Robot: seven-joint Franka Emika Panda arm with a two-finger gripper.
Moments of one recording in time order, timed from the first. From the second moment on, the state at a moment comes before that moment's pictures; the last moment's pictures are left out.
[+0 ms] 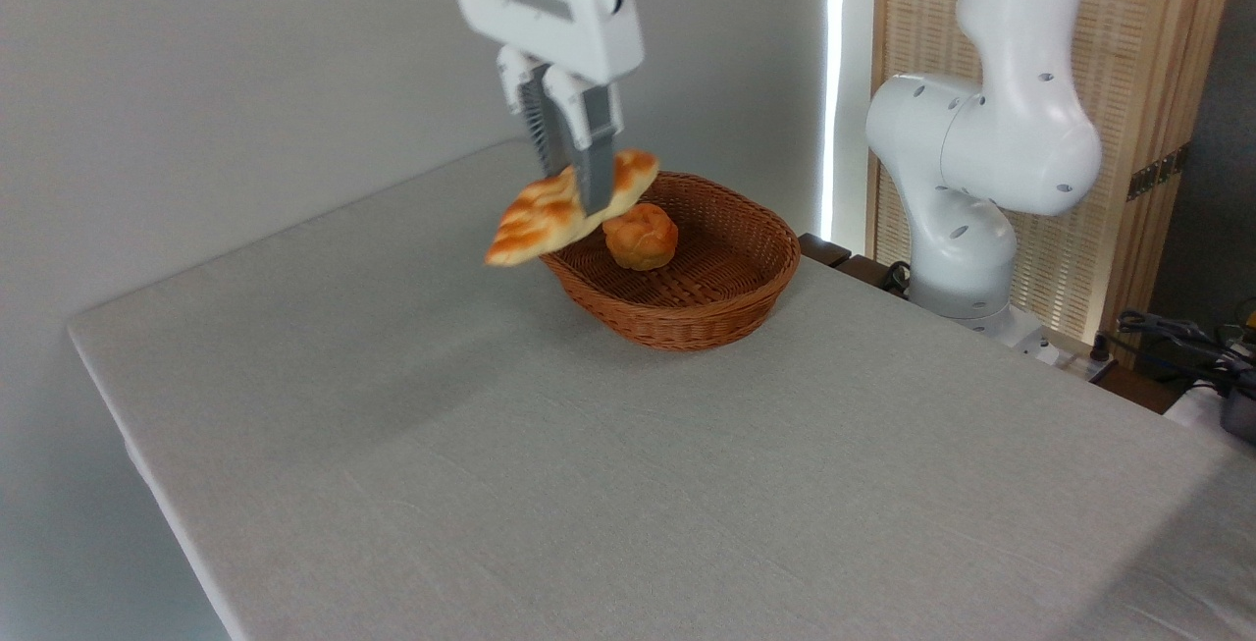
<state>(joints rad) -0.08 -0.37 -0.13 -1.99 -0.09 1.57 0.67</state>
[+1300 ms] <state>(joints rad) -0.37 -0.46 -0.12 -2.38 -0.09 1.67 0.71</state>
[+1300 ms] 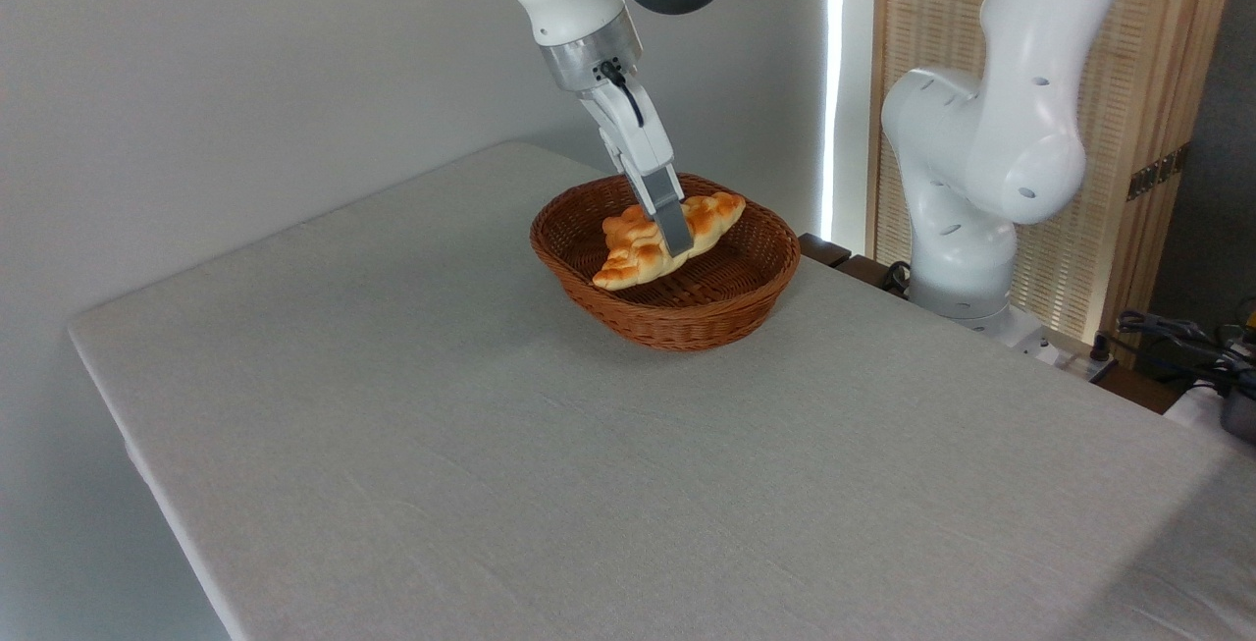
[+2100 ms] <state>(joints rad) -0.29 -0.35 0.03 -2.06 -0.09 1.68 0.70</state>
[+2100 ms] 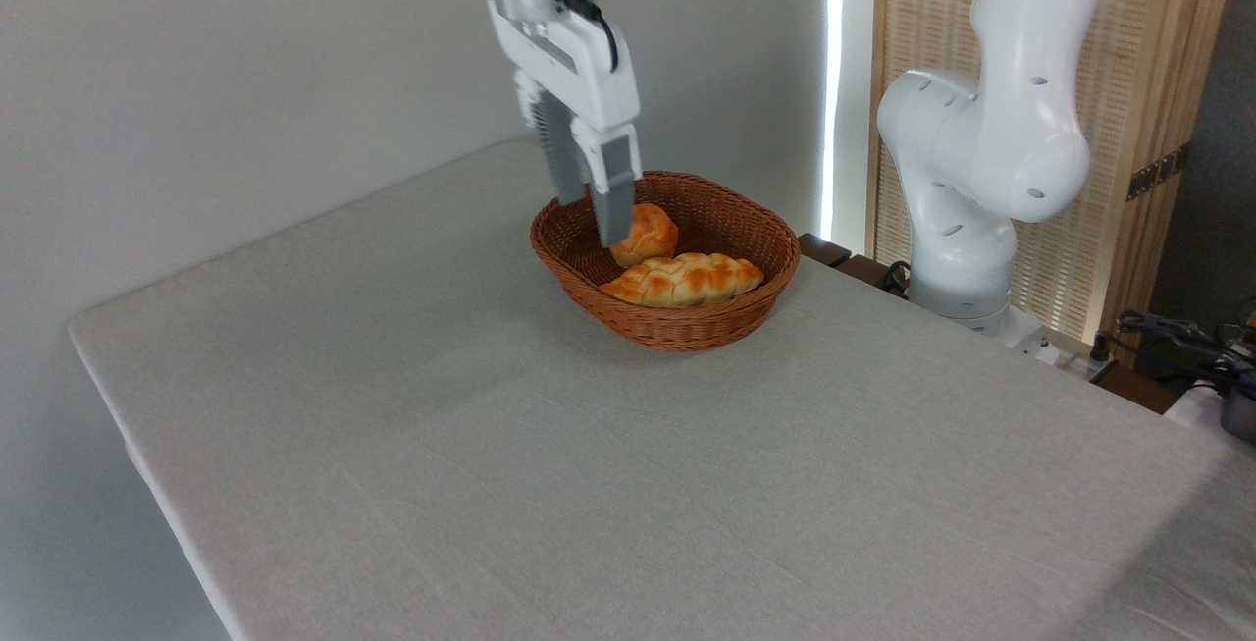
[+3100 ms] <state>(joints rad) -0.09 0.01 0.11 -1.61 -0.09 1.65 0.79</state>
